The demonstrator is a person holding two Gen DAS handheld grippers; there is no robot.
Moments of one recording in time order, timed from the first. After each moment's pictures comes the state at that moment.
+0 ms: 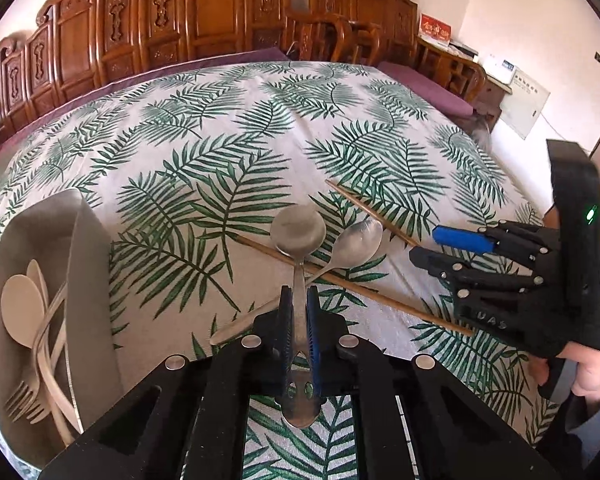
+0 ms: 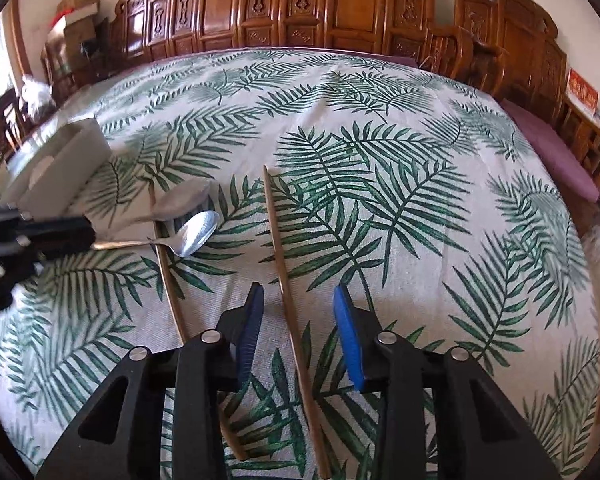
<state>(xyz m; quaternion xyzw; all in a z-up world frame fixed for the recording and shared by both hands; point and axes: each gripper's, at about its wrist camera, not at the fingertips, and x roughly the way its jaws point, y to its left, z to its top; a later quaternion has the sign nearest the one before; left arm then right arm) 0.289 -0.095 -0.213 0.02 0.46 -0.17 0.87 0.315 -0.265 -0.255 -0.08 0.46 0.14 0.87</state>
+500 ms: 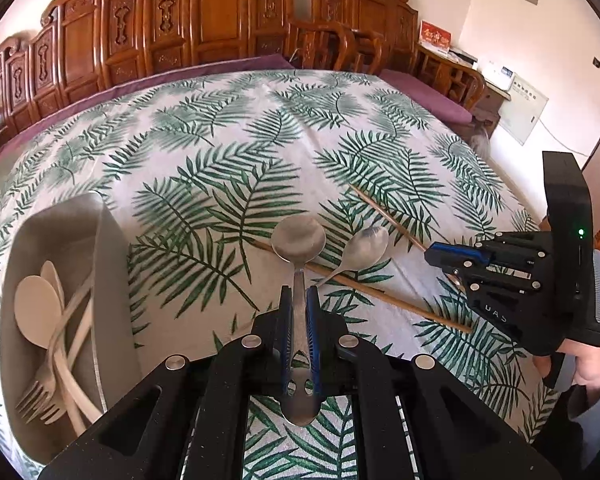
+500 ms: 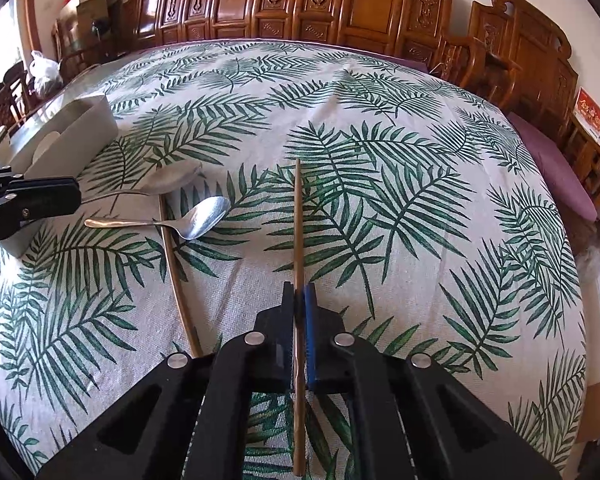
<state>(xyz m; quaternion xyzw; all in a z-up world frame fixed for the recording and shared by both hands) 0.284 -0.081 -0.202 0.02 0.45 -0.17 0.88 0.310 -0.266 -0.248 -0.10 0.46 0.15 0.87</state>
